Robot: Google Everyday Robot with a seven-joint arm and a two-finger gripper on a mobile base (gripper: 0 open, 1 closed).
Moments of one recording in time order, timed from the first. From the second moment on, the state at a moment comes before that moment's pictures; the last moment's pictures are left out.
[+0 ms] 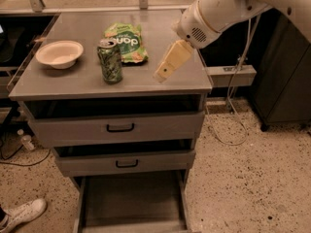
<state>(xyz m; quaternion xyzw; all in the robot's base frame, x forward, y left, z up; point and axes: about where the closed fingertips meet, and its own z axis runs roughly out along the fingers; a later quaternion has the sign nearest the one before) 0.611 -0.036 0.948 -0.58 0.73 0.13 0.34</state>
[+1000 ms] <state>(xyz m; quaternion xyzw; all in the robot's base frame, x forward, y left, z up) 0.659 0.013 0.899 -0.57 0.72 0.19 0.34</state>
